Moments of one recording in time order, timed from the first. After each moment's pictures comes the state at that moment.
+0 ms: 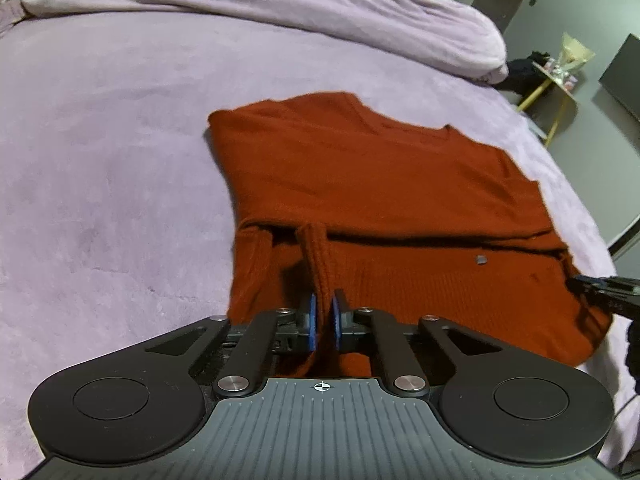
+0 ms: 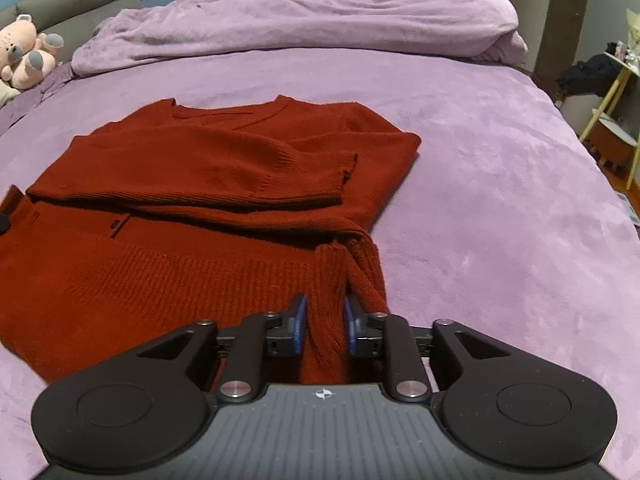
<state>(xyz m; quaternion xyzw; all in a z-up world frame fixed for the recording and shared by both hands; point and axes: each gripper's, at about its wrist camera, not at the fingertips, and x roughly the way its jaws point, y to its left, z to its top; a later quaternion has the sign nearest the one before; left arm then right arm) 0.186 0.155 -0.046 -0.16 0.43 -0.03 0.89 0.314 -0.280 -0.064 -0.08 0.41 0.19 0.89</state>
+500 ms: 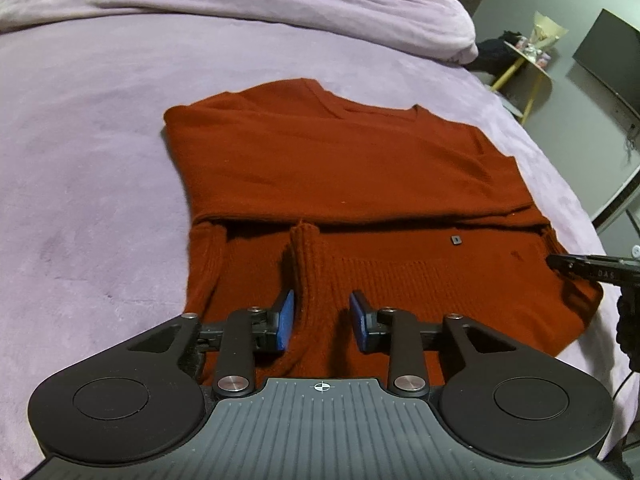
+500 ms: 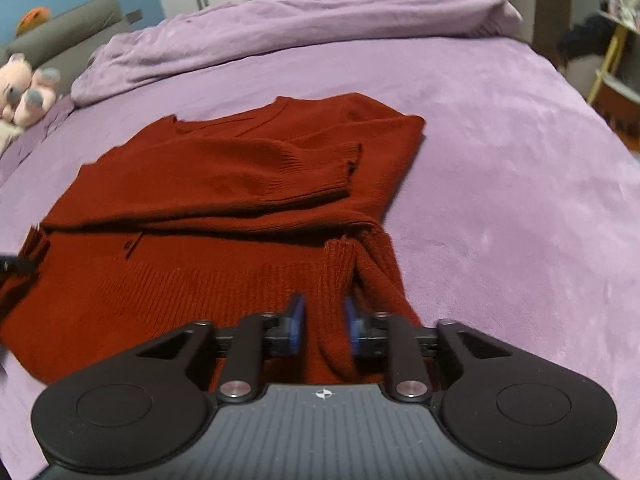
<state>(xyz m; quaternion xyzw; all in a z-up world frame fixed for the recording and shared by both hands) 0.195 0.134 -0.055 -0.13 0.43 -0.07 0.89 0.319 -0.283 -0.072 -0.02 0.42 0.20 0.88</state>
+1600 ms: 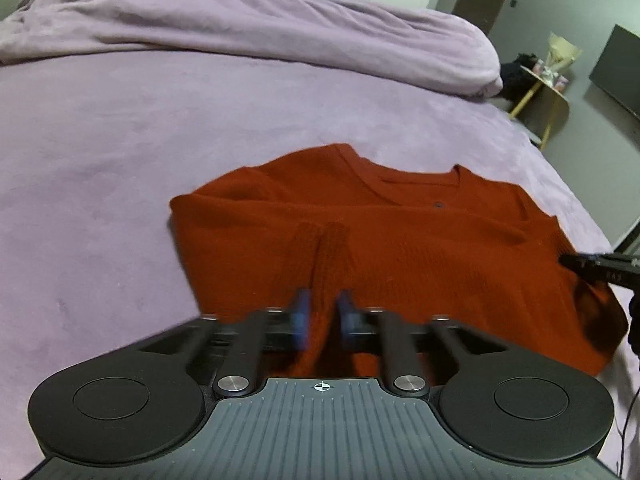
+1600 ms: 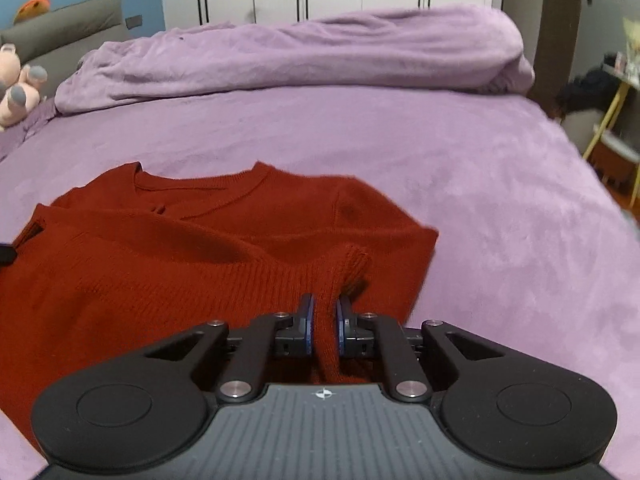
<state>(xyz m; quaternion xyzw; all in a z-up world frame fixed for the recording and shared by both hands) 0.271 0.161 -0.053 -0.12 0.40 -0.04 0.91 0.397 -0.241 -0.062 -0.07 0.35 0.18 0.91</state>
